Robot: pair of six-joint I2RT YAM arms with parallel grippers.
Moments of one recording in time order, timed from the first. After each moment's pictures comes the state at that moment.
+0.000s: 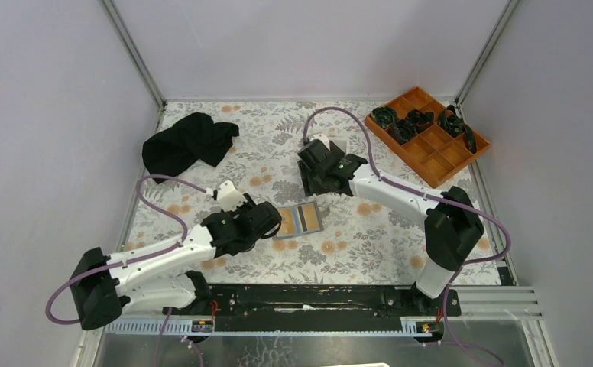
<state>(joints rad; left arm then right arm) -0.99 1.11 0.73 -0.74 -0.75 -1.44 0.82 1.71 1.31 -0.59 0.26 0.46</state>
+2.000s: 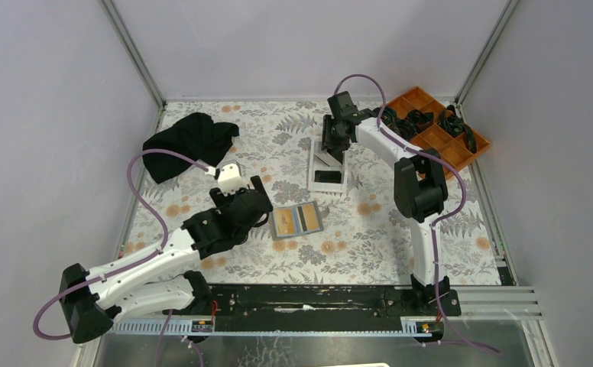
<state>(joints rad) -0.94 0.97 0.77 -0.56 -0.83 -0.89 0.44 2.18 1.84 -0.62 0.00 0.46</state>
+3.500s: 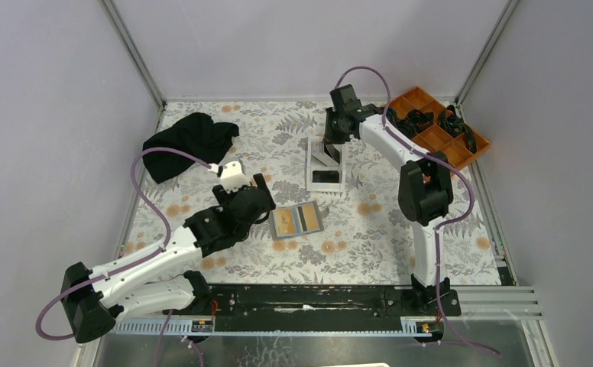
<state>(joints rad) -0.91 0.99 0.77 -0.51 -0.78 -0.86 0.44 2.13 1.85 -0.62 -0.02 0.49</state>
